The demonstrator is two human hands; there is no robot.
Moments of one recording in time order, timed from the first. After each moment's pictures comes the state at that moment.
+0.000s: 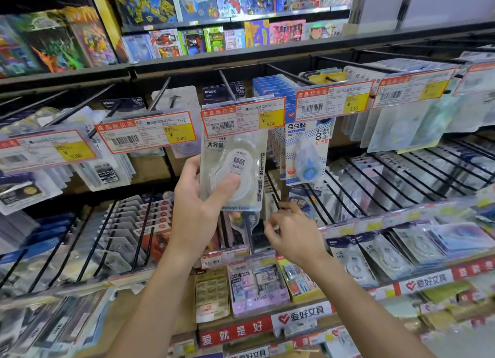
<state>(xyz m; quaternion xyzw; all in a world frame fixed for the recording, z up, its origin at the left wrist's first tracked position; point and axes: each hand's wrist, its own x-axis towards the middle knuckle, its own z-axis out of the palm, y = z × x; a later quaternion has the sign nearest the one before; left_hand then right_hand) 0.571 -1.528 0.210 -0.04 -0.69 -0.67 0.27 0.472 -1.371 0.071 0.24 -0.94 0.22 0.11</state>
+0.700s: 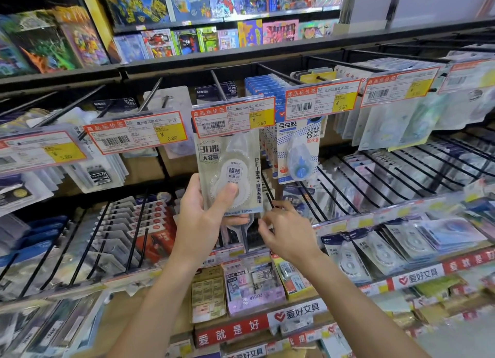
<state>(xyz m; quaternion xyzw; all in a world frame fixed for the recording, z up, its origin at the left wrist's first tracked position) 0.570 -1.522 0.187 -0.01 -0.67 -0.71 0.19 0.475 -1.371 0.074 0.23 -0.94 0.22 0.12</state>
